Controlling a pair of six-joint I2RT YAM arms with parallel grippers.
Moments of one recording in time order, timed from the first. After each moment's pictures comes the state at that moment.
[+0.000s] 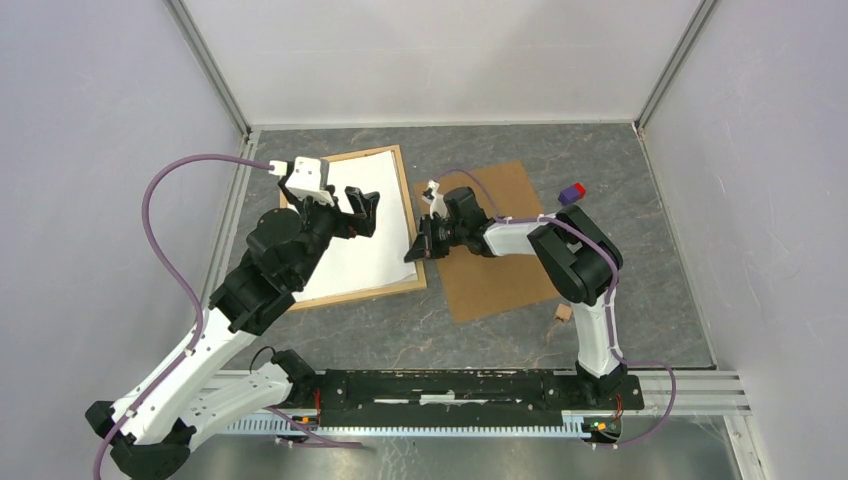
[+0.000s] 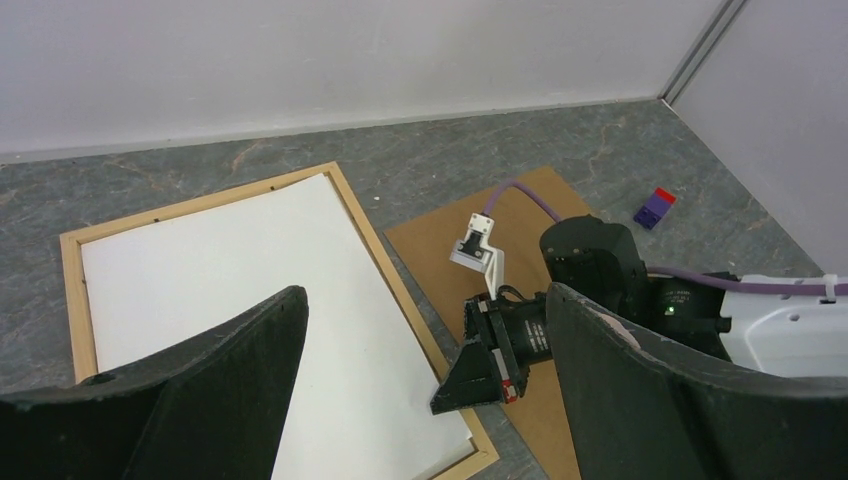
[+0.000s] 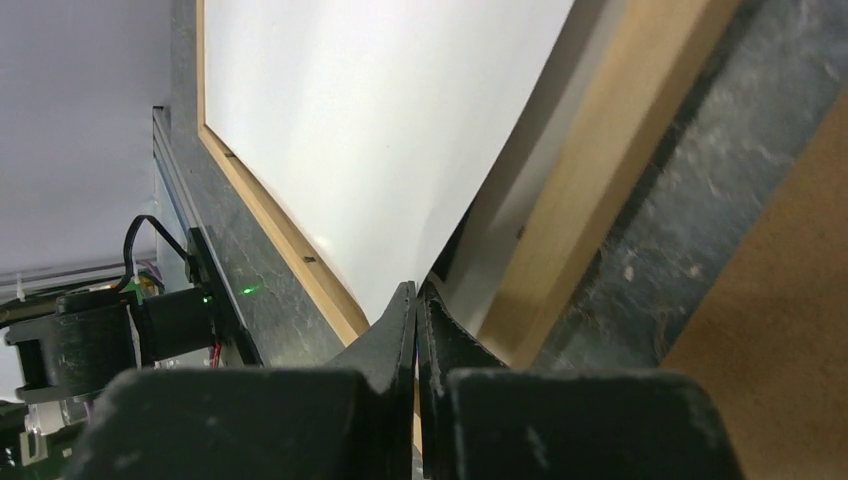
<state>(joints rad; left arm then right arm) -0.71 0.80 0.99 -0.25 -0.41 -0.18 0.65 2.08 1.19 0.21 -0.62 0.62</state>
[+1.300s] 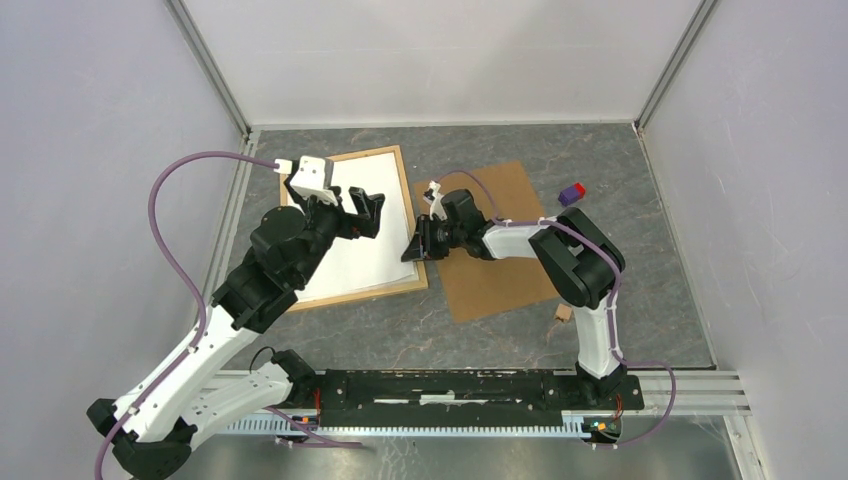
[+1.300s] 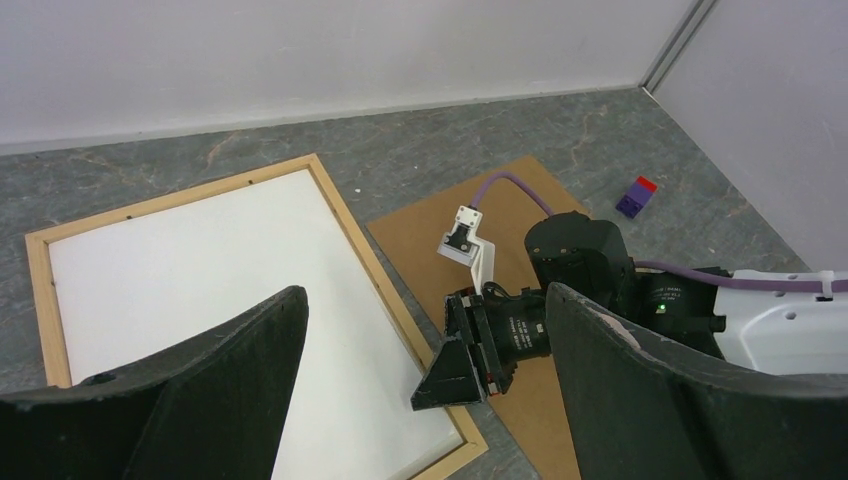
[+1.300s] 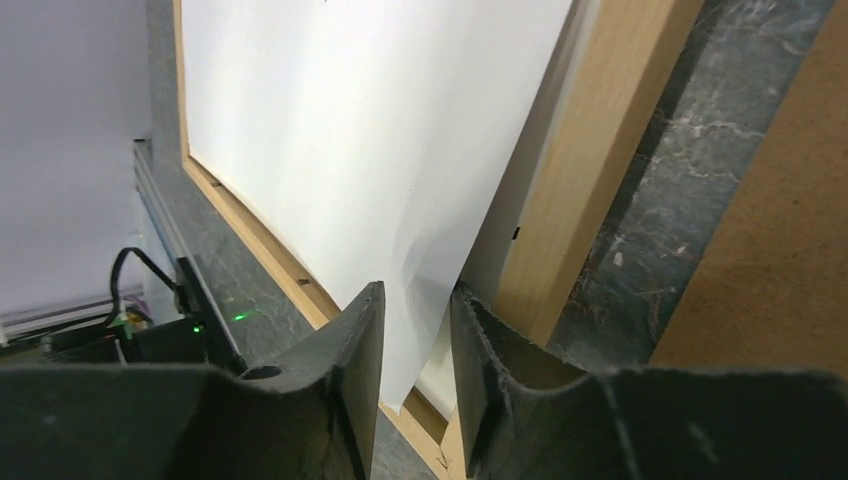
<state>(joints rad) -0.71 0.81 0.99 -0.25 -0.36 -0.19 0.68 2.05 1.13 0.26 -0.50 0.69</state>
